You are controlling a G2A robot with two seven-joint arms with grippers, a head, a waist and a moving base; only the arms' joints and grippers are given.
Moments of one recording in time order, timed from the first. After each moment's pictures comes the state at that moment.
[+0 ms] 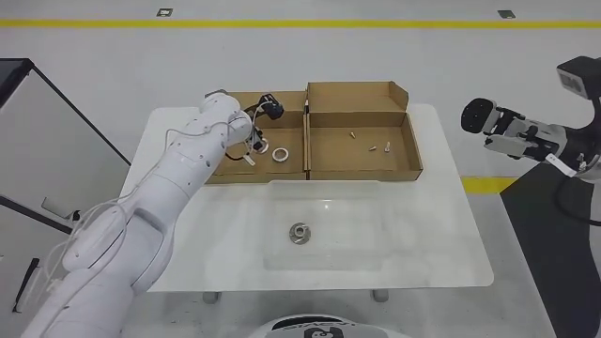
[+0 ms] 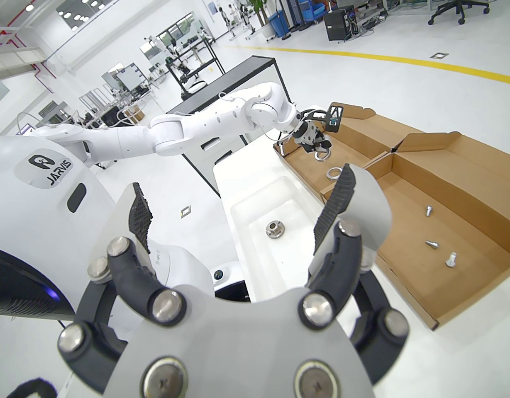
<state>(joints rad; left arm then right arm) 0.57 -1.36 -0.66 -0.74 1.09 -0.46 -0.95 -1.42 -0.88 1.92 -1.84 0.48 -0.48 1.34</state>
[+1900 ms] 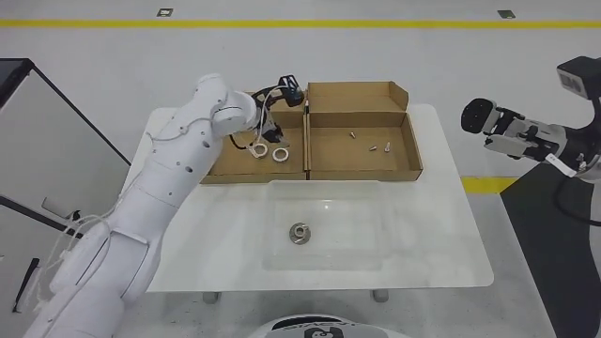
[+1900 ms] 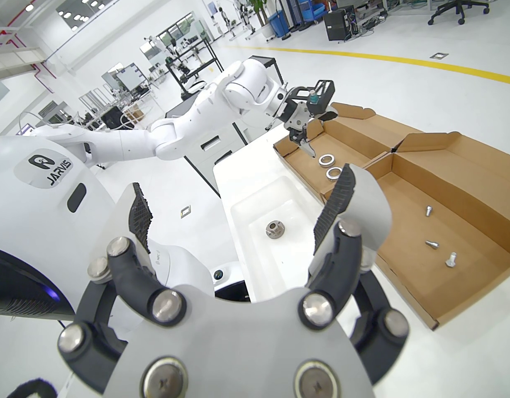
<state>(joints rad) 0.72 -1.27 -0.91 -1.31 1.03 -0.65 -1.12 -1.42 -0.88 1.92 -1.84 0.48 -0.48 1.34</state>
